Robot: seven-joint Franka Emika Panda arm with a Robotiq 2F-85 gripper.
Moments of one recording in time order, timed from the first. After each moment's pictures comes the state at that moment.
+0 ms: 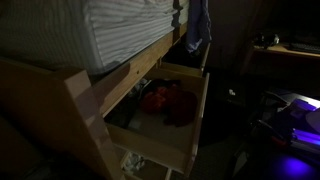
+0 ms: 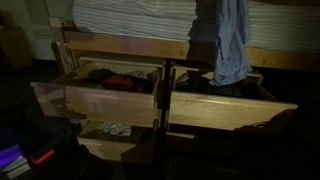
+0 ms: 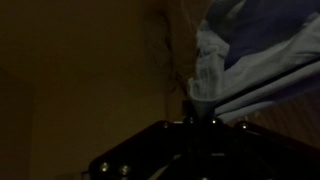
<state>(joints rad) -0.44 0.39 -0.04 -1.58 -0.14 3.45 -1.24</state>
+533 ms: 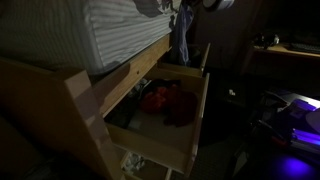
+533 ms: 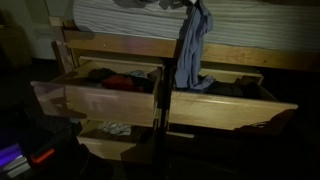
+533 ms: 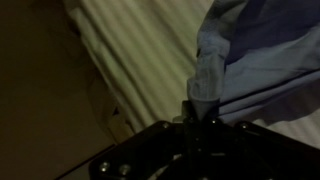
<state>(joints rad) -0.53 0.66 0.20 -1.62 -0.21 3.45 -1.14</state>
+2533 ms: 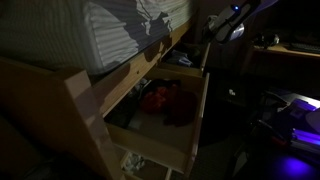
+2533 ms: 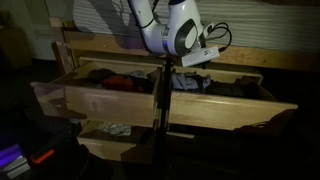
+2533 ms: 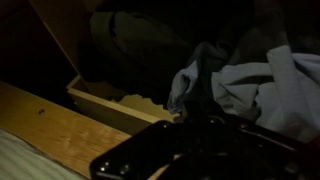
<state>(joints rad) -0.63 0.87 0.08 -1.70 -0.35 3.32 -0.55</state>
